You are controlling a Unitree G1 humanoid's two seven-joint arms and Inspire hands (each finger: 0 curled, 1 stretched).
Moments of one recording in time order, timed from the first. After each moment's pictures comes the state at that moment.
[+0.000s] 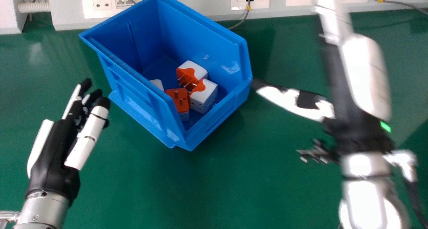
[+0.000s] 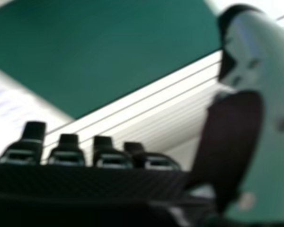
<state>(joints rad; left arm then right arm) 0.21 0.23 0.26 -0.33 -0.08 0.12 -0.18 0.06 -0.20 0.15 -0.41 -0.58 0.02 -0.31</state>
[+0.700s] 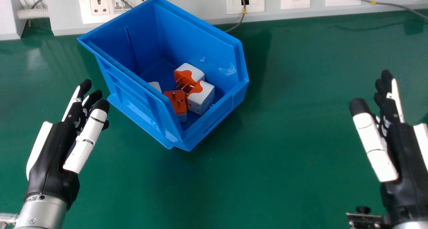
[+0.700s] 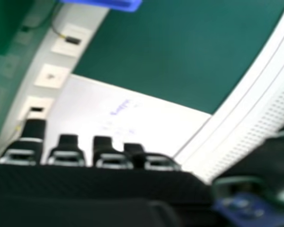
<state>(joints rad) 0.23 0.23 0.28 -0.28 -0.12 0.05 -0.21 0.39 -0.15 -0.07 -0.49 -0.05 0.01 -0.02</state>
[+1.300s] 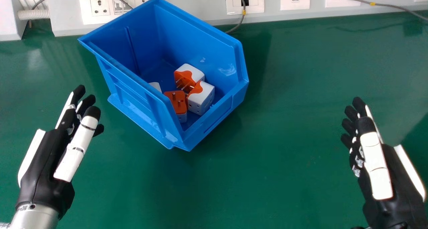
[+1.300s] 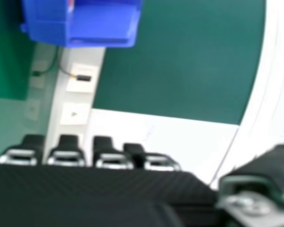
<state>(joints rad) 0.26 0.24 0.32 -0.24 -0.20 -0.01 -0.29 0.42 -0.14 -0.09 -0.42 0.16 0.02 0.16</state>
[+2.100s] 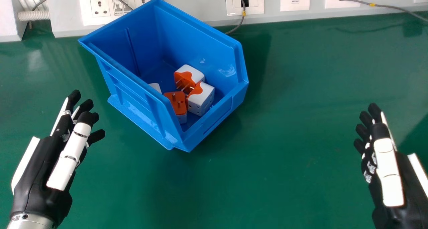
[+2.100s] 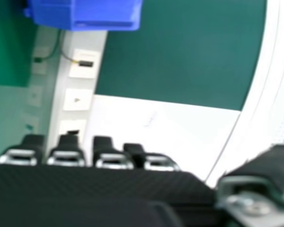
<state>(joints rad) 0.31 0.24 0.32 -0.26 -0.25 -0.02 -0.31 0.43 -0.10 -0.14 -0.35 0.16 -0.07 0.16</state>
